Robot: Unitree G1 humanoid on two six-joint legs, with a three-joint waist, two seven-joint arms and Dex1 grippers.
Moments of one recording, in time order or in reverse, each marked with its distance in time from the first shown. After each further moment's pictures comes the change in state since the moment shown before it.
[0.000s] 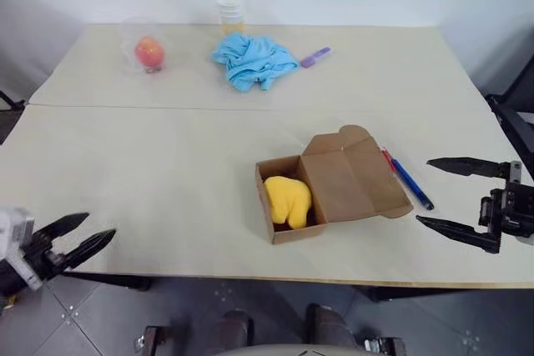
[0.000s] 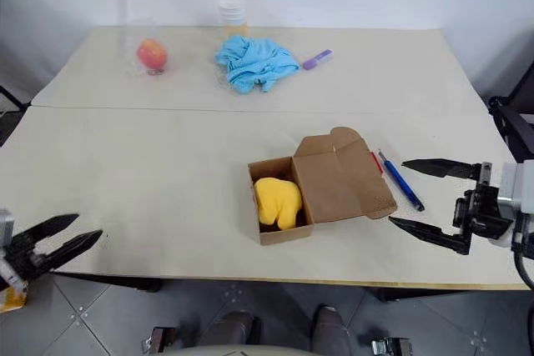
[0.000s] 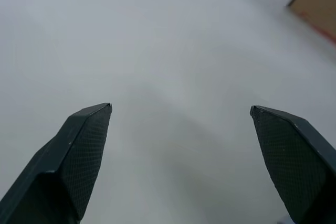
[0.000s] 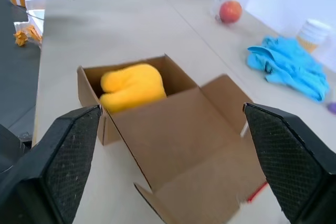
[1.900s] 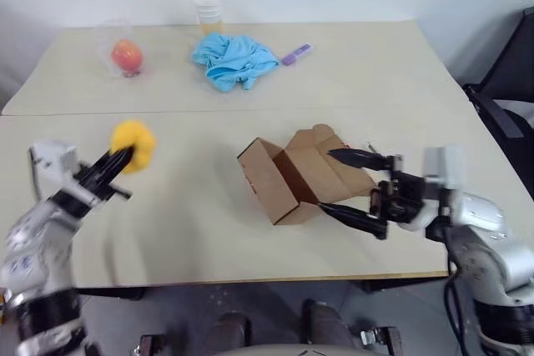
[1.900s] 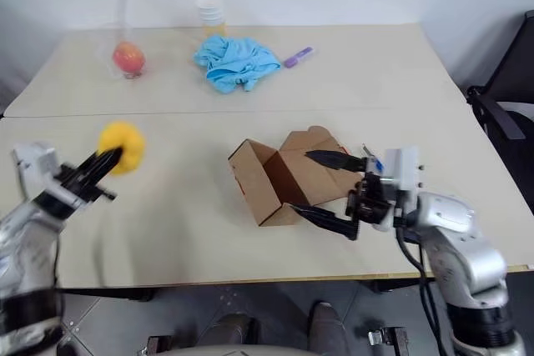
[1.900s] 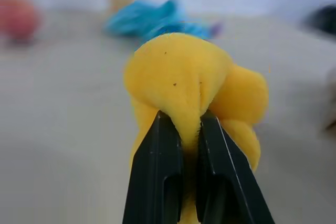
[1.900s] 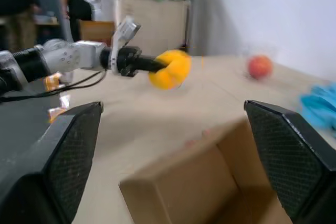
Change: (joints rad) left arm -0.240 -0.268 0.015 0.068 0.114 -0.125 0.304; right arm -0.319 0.328 0.503 -0.104 -0.057 0.108 -0.271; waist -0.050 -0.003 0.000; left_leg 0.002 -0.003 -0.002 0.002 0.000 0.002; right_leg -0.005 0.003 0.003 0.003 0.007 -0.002
